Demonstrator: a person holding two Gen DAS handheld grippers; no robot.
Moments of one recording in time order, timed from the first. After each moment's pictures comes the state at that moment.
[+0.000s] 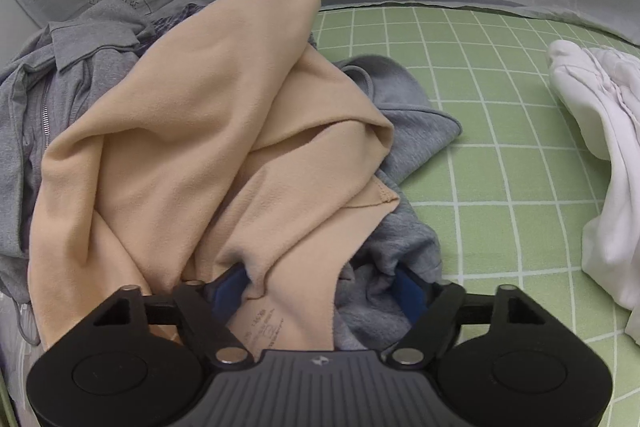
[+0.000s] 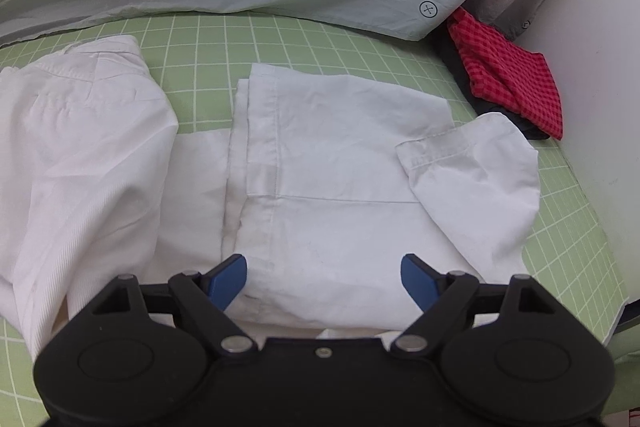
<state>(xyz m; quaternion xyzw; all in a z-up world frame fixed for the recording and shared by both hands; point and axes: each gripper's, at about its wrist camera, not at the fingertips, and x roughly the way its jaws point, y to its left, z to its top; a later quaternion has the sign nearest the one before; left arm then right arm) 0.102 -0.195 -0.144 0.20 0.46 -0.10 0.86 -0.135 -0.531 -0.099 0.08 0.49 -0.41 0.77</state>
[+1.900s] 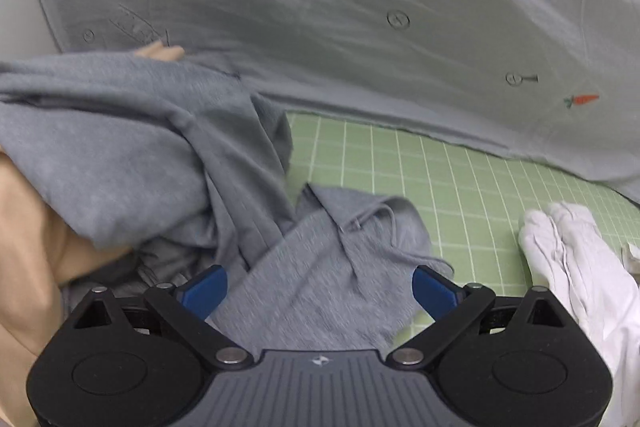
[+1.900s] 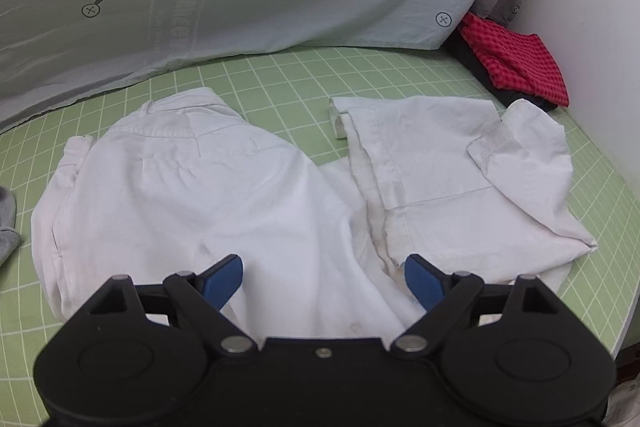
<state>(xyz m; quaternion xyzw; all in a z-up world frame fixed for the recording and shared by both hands) 0.178 -0.137 -0.094 0.06 0.44 -0.21 0.87 -0.065 -0.453 -0.076 0.16 0.43 -0.45 0.77</state>
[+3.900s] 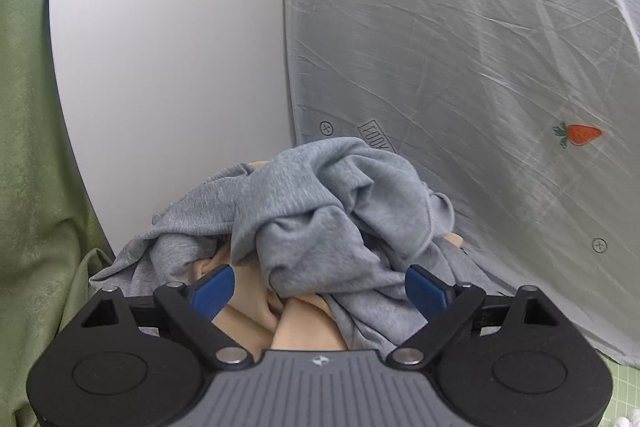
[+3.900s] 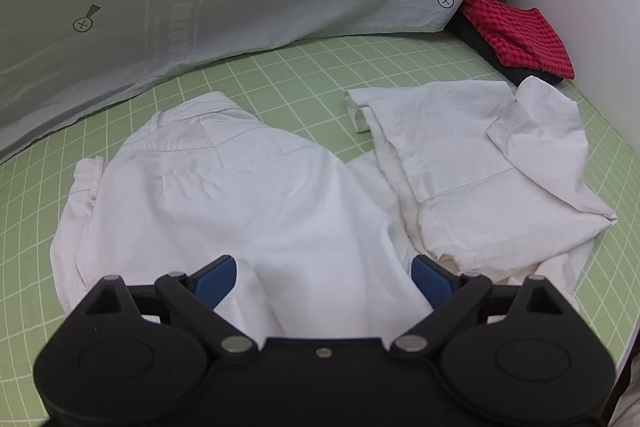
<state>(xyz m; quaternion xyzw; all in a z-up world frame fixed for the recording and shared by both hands) 0.200 0.023 0.037 -0.05 0.30 0.03 0.95 -0.044 -0.447 -0.072 0.21 0.41 -0.45 0.76</state>
